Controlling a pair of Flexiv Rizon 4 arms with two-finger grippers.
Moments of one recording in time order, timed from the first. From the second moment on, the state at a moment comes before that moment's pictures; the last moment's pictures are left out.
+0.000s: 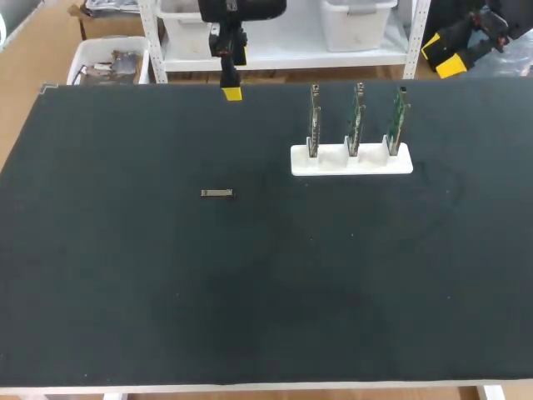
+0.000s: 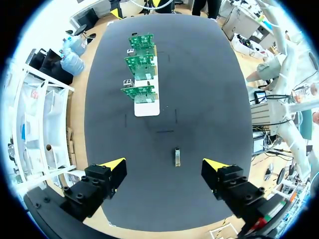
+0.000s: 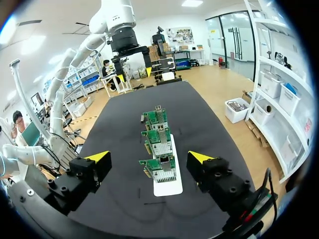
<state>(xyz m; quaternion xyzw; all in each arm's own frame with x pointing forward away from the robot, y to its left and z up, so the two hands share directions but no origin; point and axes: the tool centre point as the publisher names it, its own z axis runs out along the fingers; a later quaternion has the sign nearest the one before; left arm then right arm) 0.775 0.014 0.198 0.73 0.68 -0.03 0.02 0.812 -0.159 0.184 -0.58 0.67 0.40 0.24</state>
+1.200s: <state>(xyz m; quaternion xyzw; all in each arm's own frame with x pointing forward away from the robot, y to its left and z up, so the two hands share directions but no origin) 0.763 0.050 0.130 0.75 0.66 0.01 -0.05 0.812 -0.159 0.184 -0.58 0.67 0.40 0.24</state>
